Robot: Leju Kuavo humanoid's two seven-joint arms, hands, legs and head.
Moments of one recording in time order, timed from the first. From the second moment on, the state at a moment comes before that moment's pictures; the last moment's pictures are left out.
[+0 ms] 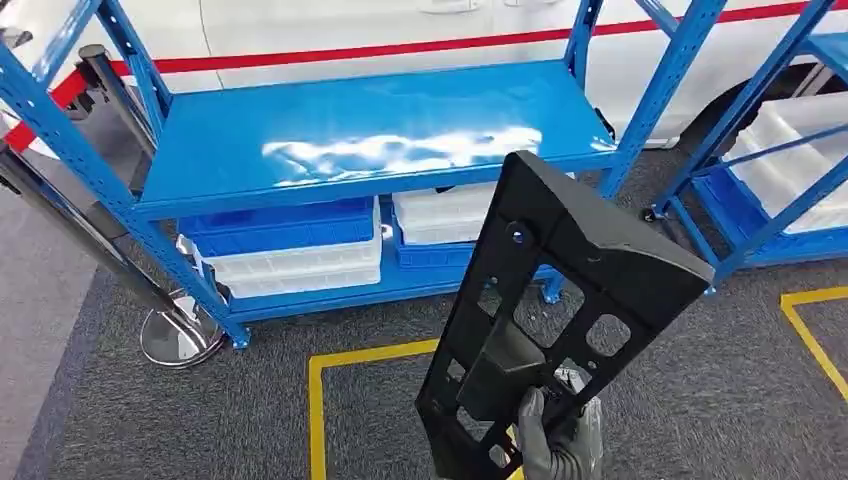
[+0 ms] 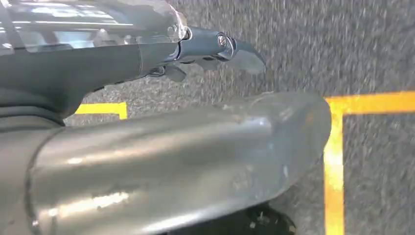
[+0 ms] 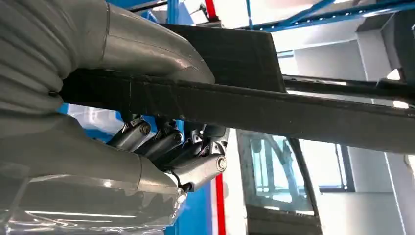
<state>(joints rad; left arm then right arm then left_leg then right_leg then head) -0.06 -0.17 1.25 -0.25 -1.22 0.06 -0.37 0.37 0.12 0.33 -1.90 0.00 -0.06 -0.62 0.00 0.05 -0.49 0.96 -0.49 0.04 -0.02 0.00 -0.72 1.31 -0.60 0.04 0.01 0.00</state>
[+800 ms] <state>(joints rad) -0.05 -0.17 1.29 -0.25 -1.20 0.05 -0.37 0.45 0.18 0.23 -1.90 0.05 -0.02 -0.63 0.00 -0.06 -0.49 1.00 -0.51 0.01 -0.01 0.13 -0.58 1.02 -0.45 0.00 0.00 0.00</state>
